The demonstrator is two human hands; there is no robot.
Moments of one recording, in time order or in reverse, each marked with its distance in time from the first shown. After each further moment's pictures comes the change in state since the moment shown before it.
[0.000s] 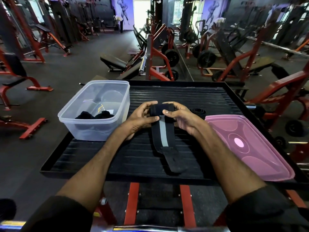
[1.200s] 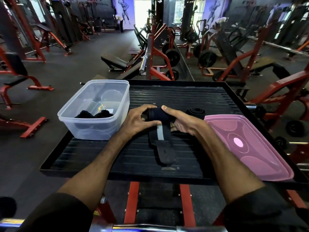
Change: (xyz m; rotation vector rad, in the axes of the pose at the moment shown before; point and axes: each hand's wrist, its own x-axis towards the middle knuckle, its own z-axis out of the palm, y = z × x) left_hand -0.002 -0.013 -0.005 0.583 0.182 0.375; right_hand -0.001 0.003 0.001 -0.153 -0.136 0.225
